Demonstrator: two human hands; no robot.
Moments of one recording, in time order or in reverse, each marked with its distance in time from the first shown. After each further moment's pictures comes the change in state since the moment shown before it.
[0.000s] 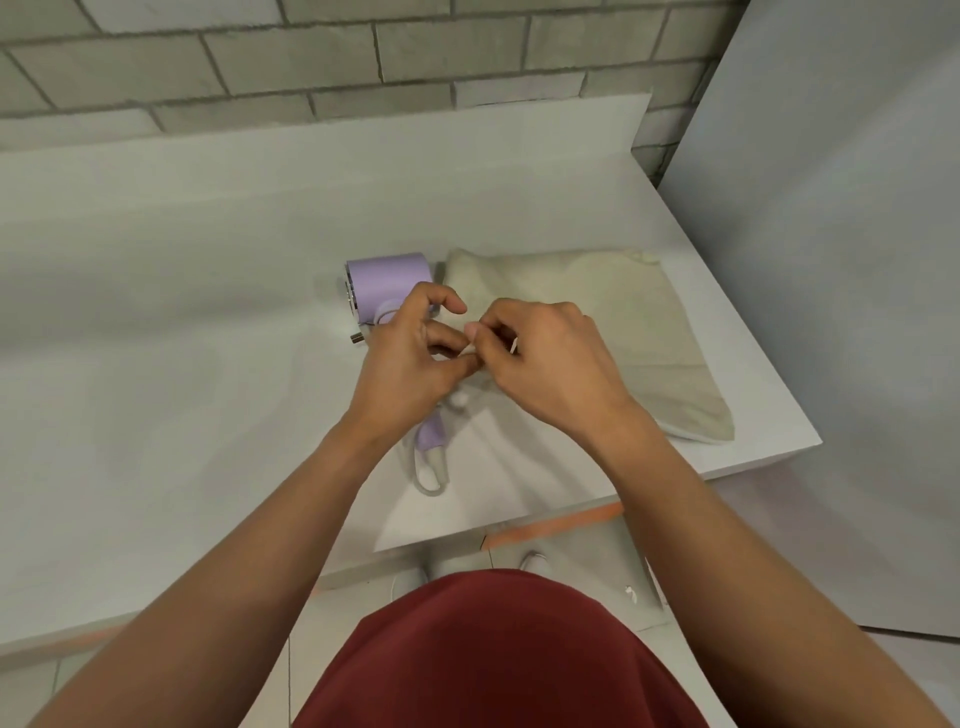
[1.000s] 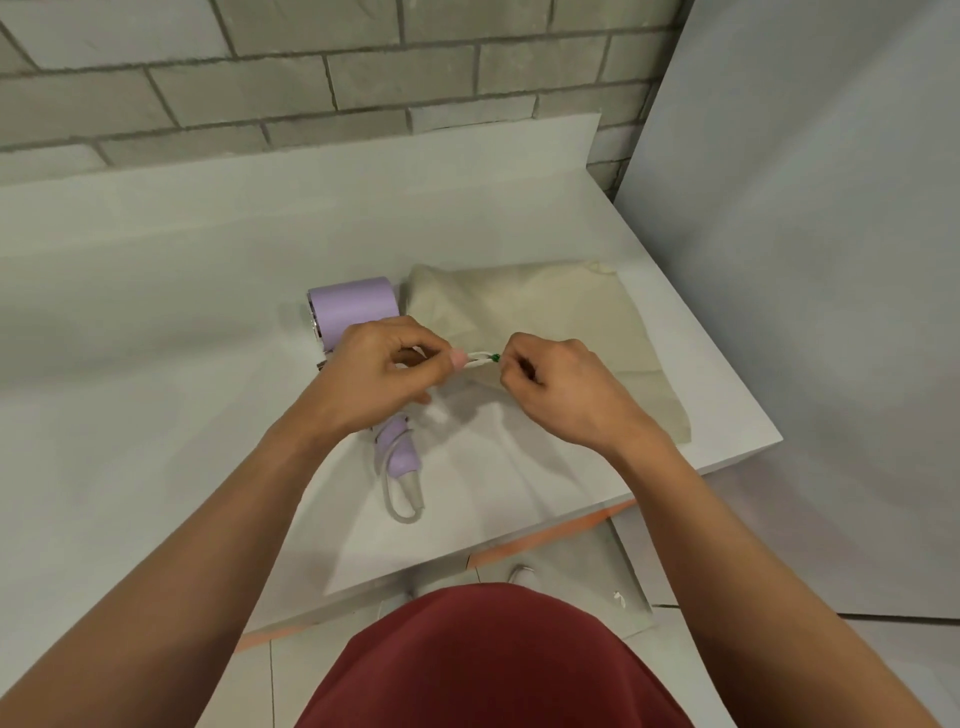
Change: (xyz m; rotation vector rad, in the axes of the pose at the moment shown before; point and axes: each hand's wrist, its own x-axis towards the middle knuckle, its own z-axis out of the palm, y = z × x) left_hand 0.028 -0.002 -0.014 0.106 -0.217 0.090; right_hand -0.008 0.061 -0.005 0.096 -0.110 0.072
